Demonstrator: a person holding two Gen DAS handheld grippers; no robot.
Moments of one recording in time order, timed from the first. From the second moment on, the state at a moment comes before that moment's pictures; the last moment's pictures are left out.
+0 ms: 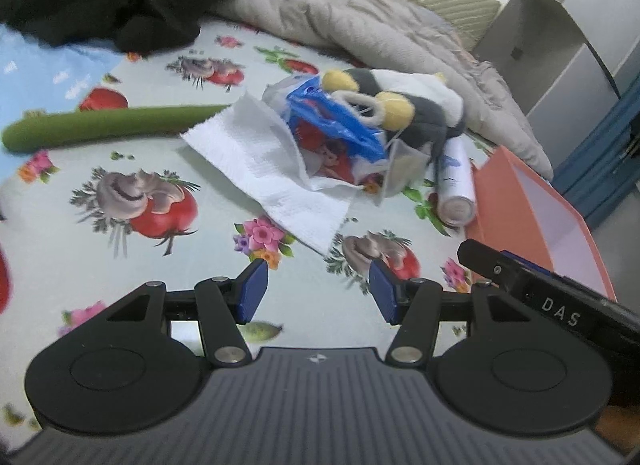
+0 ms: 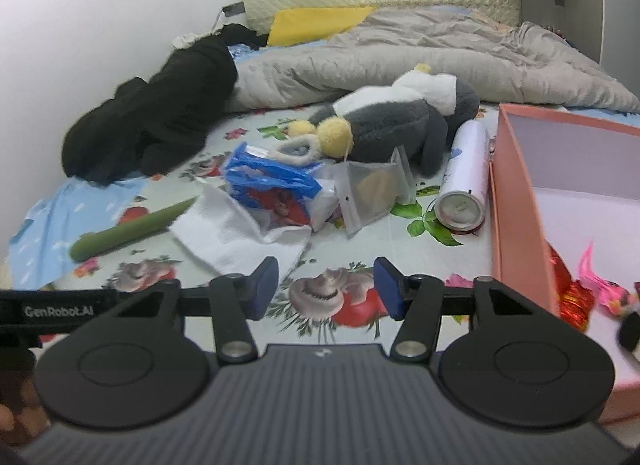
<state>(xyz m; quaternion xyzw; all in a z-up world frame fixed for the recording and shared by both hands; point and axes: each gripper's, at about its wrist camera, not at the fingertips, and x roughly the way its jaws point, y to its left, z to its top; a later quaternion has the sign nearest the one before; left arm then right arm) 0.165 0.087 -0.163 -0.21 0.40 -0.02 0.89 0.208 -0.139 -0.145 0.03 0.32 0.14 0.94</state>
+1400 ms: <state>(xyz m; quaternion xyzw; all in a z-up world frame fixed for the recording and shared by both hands) 0.255 0.113 -0.233 -0.31 0.38 0.01 0.87 0.311 -0.105 -0.207 -0.07 0.32 0.10 0.94</state>
